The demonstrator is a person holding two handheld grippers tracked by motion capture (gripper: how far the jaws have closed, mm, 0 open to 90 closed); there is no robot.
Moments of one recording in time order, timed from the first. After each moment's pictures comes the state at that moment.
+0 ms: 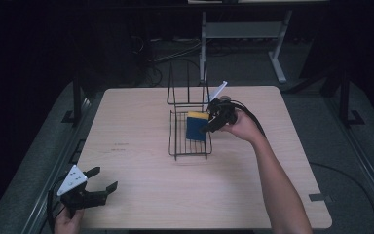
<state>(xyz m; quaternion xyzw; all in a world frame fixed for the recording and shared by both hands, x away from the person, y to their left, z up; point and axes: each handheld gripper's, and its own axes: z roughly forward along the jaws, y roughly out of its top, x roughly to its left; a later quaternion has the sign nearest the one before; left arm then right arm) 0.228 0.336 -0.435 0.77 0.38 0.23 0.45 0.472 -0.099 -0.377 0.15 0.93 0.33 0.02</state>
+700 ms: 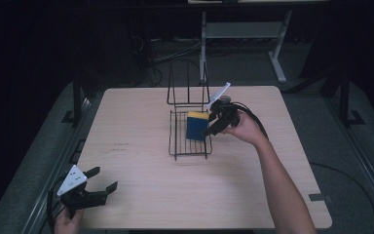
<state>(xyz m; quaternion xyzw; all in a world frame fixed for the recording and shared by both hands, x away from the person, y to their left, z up) 0.228 0.336 -0.436 0.77 0.39 0.24 0.45 0.466 -0.107 -0.379 0.17 0.93 0.33 0.01</state>
